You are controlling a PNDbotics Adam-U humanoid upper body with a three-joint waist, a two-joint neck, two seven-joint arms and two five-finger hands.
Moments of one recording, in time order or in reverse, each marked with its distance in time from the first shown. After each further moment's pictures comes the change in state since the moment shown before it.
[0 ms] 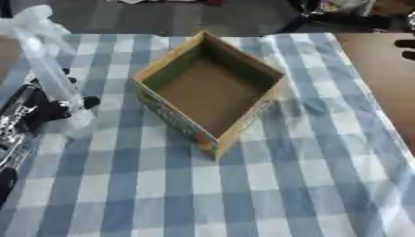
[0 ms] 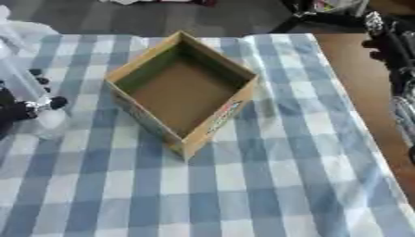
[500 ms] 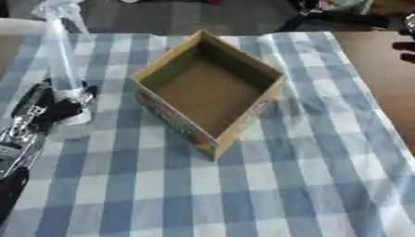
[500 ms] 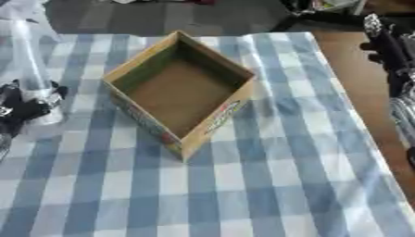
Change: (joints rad) left arm -0.025 -0.030 -0.016 0.018 -0.071 -0.045 0.044; right arm 0.000 0.009 -0.001 0.006 0.000 0.000 0.000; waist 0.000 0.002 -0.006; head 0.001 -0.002
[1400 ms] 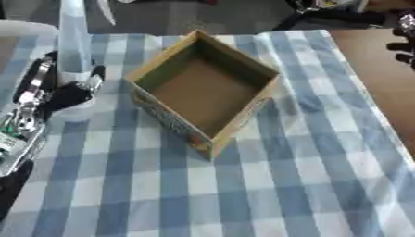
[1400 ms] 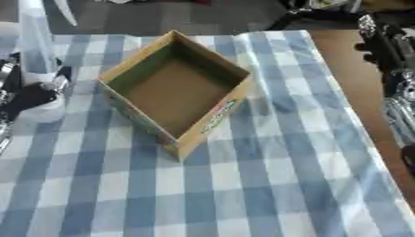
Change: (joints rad) left arm -0.031 0.002 -0.021 -0.212 -0.147 -0.046 0.059; right arm 0.006 0.000 -0.001 0.000 -0.002 -0.002 0.001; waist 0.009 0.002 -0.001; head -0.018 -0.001
